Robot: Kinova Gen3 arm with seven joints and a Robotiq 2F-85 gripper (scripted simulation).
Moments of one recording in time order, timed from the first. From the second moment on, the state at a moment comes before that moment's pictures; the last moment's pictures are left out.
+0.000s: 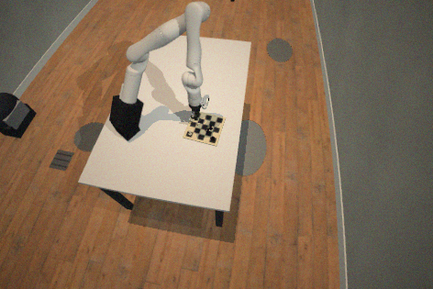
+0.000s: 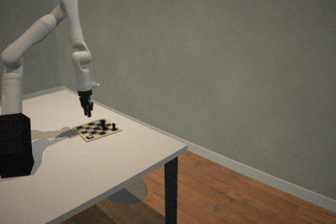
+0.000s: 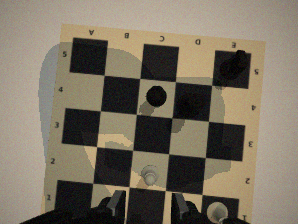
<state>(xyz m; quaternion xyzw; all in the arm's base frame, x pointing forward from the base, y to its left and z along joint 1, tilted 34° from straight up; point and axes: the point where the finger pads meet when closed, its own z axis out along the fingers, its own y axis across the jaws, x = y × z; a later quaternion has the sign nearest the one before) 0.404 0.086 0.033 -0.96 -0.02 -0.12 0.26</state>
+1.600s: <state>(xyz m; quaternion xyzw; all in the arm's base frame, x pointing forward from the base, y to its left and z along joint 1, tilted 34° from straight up) 0.414 0.102 0.007 -0.96 -0.02 -0.13 0.26</state>
